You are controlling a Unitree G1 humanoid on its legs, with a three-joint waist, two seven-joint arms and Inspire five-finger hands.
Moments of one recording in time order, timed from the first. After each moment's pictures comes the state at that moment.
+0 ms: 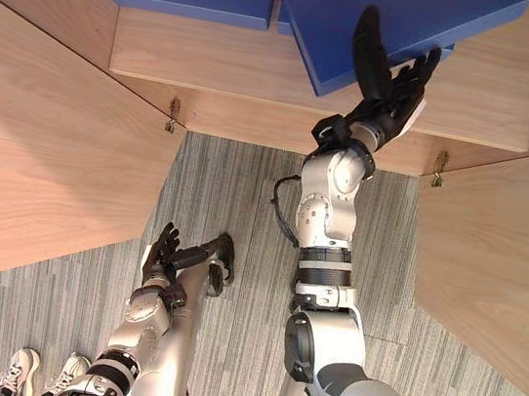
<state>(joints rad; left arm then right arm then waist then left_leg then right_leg) -0.16 -0.06 0.06 0.68 -0.25 -0.18 0.24 -0.86 0.08 -0.17 0.36 0.54 -0.18 -0.59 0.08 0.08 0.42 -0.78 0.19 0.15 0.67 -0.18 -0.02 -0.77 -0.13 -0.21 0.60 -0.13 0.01</state>
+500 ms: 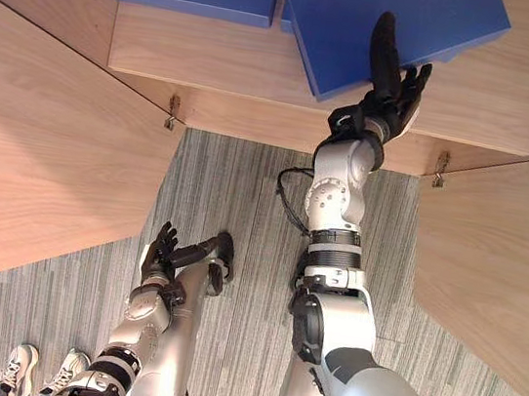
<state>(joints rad) -0.18 -0.06 0.09 0.72 -0.25 -0.19 0.24 -0.94 -0.01 -0.16 0.46 0.69 -0.20 -0.56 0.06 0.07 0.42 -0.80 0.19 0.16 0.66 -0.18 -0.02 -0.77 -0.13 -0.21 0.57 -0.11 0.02</state>
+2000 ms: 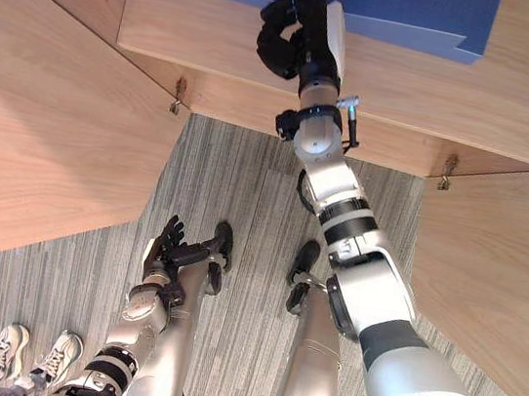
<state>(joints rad) -0.18 -0.03 0.06 0.73 -0.26 -0.25 0.17 -1.19 -0.20 0.27 0.78 0.00 -0.04 -0.33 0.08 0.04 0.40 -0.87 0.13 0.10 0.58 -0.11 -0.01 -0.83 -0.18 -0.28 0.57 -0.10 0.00</state>
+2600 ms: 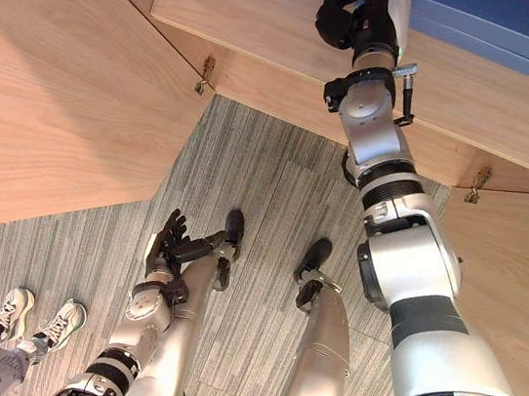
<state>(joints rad) -0.16 -0.03 0.01 0.66 -0.28 -0.26 0.19 -1.31 -0.38 0.30 0.96 0.06 -0.02 -0.35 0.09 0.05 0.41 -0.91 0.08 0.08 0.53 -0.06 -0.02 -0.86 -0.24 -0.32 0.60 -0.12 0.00</state>
